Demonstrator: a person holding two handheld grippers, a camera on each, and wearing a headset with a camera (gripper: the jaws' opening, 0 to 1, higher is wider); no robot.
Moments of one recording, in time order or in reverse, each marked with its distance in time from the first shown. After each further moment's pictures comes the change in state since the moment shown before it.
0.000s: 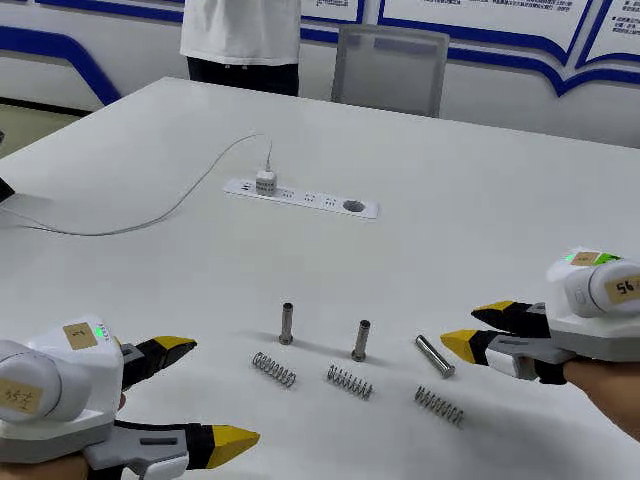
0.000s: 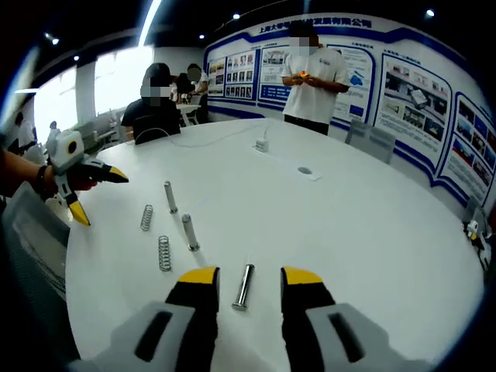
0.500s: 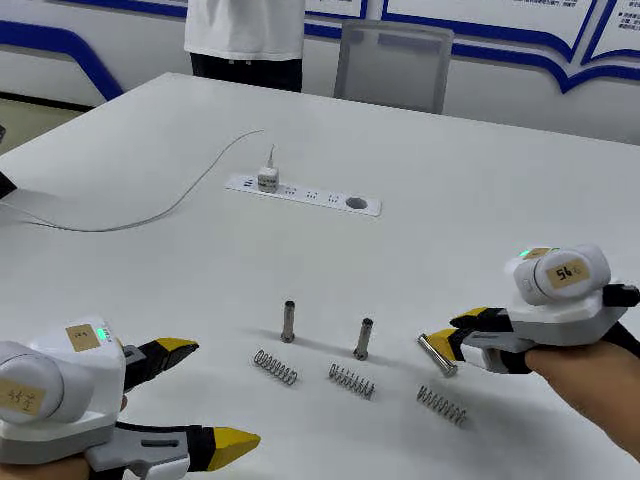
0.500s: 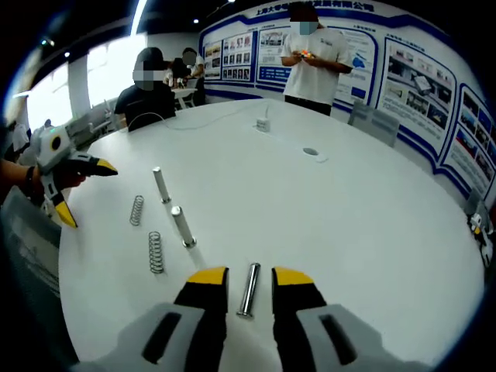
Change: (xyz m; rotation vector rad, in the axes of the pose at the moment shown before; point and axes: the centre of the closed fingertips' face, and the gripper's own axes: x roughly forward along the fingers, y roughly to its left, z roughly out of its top) left arm 0.002 0.002 -0.005 -0.004 0.009 -0.007; right arm 0.030 0.005 -0.011 0.021 0.106 0.001
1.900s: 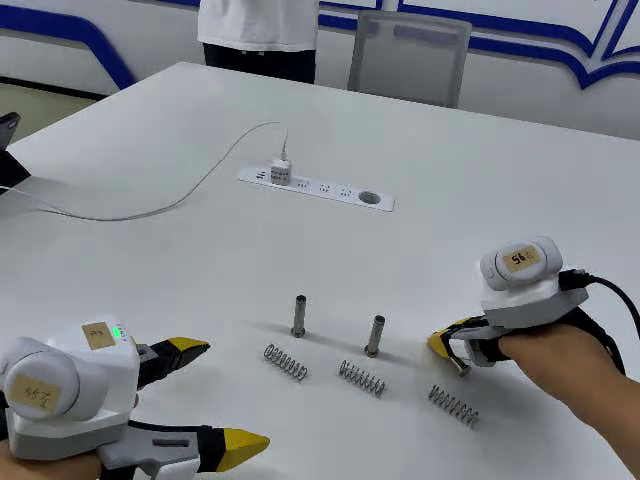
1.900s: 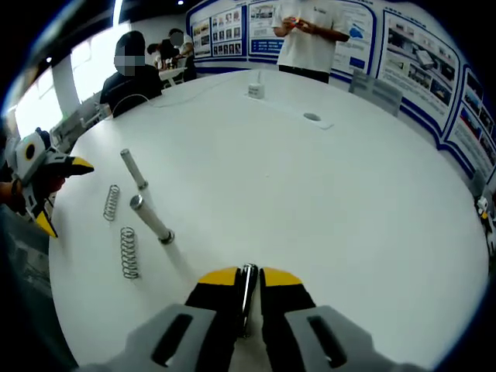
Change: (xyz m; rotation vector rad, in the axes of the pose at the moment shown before) left arm 0.002 -0.004 -0.008 -0.015 0.015 -0.006; right arm 0.038 -0.008 -0.022 0.065 0.153 0.012
